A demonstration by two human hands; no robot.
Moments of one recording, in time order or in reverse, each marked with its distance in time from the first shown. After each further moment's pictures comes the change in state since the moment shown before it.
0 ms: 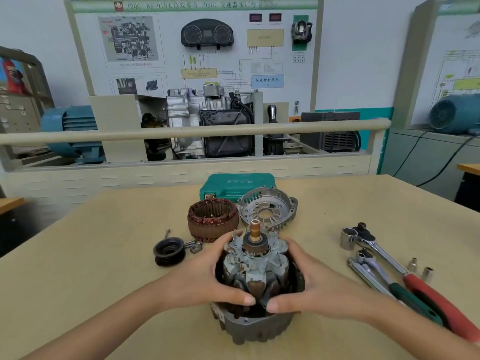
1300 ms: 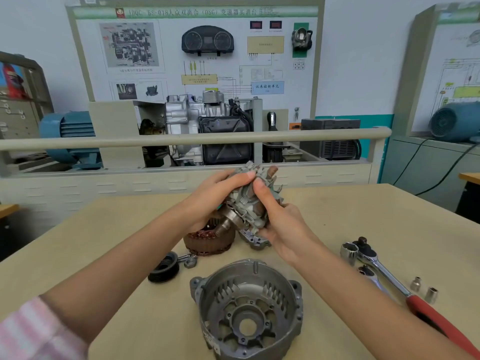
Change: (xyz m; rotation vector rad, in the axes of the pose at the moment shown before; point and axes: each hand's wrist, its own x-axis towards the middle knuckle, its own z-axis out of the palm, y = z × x) left_hand 0.091 0.074 -0.047 -0.276 0.273 0.030; right_hand 0.091 -0.053 -0.020 0.841 0.591 -0.034
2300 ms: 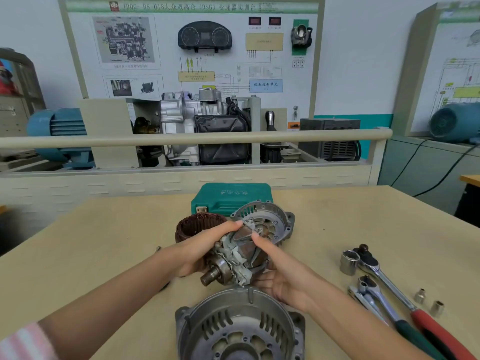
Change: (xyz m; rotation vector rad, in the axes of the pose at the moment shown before) left_hand 0.007 -0.080 -0.007 -0.021 -0.112 -0.521; right_hand 0.001 0.039 -0.041 -0.111 -0.031 0.465
